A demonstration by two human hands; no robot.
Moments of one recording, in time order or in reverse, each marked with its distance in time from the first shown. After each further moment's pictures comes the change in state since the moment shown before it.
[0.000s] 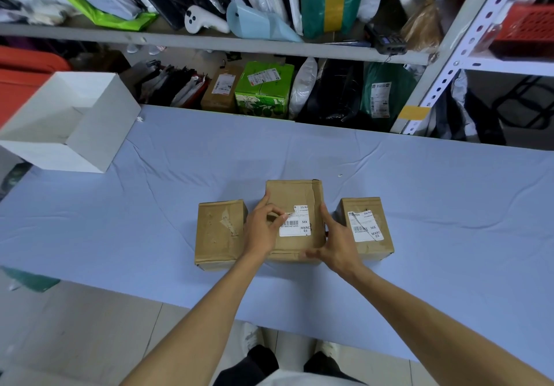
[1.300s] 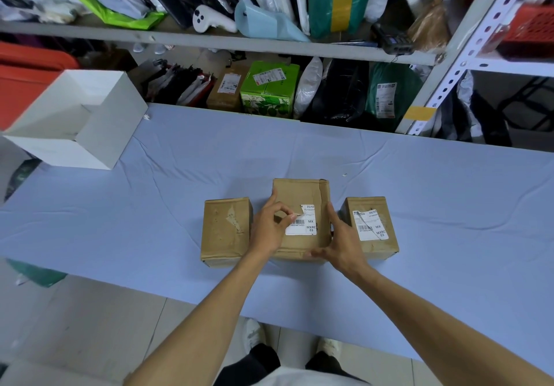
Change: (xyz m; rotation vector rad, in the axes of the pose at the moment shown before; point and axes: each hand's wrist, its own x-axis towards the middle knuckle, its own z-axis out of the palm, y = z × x) left_hand -0.001 0.000 0.000 -0.055 -0.043 0.047; right_hand -0.002 -0.001 0.002 0.009 0.014 -0.005
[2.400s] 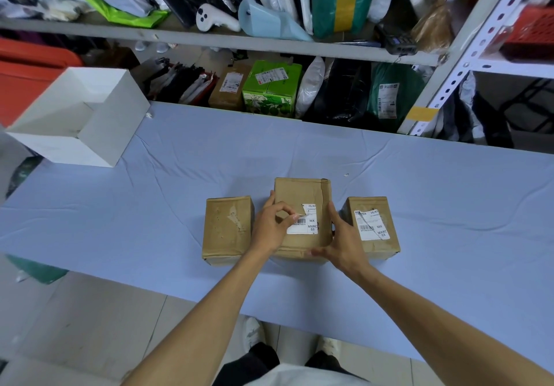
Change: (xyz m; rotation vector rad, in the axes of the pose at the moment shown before) left_hand -0.001 0.005 -0.003 -0.053 -0.027 -0.028; right_hand 0.002 0.006 0.002 -0.021 0.010 -0.010
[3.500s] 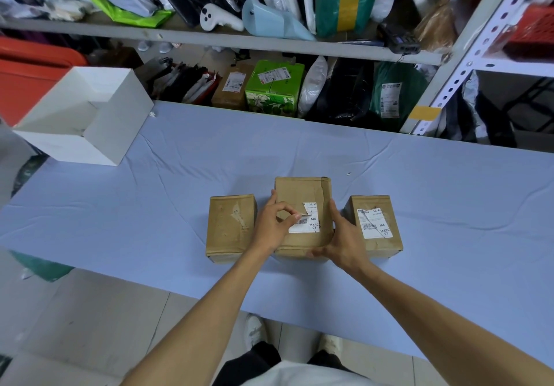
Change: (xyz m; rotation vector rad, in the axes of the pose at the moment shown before) left_hand -0.008 0.003 -0.005 -0.058 -0.024 -0.041; right_hand -0.004 -0.011 -0.002 0.028 -0.021 -0.009
